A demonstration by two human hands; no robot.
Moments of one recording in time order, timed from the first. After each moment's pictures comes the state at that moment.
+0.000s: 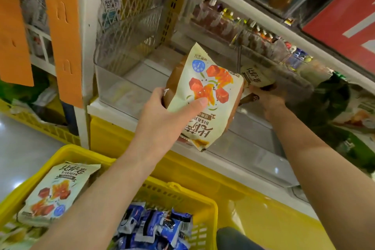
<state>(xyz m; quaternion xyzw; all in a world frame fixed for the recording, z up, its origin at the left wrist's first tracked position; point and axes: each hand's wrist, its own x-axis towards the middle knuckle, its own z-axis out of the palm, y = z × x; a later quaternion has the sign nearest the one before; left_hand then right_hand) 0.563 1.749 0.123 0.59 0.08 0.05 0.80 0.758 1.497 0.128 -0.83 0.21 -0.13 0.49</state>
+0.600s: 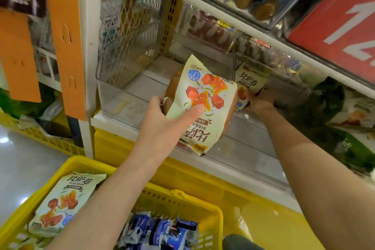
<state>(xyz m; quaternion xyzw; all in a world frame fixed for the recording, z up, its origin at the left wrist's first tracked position) 0.568 1.749 0.120 0.59 0.09 0.05 0.80 0.777 1.500 0.111 -0.87 0.16 -0.05 0.46</state>
